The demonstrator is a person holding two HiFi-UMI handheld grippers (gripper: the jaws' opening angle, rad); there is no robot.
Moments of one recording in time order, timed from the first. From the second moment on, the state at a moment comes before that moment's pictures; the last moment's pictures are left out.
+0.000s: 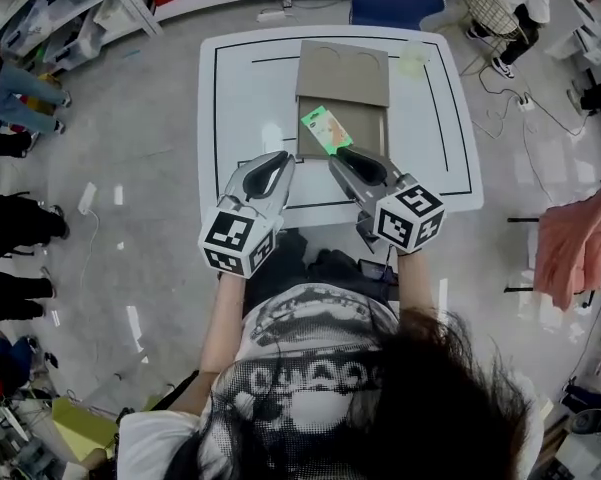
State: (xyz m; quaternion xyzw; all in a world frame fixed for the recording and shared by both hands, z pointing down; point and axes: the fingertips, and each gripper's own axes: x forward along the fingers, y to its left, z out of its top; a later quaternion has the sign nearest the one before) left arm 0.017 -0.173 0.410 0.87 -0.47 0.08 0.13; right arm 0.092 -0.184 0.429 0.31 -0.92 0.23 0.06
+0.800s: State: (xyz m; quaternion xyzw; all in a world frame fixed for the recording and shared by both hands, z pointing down) left arm 0.072 -0.083 0.416 0.86 -0.49 0.07 0.13; right arm 0.134 -0.100 0.418 0.28 -0.94 0.22 0.03
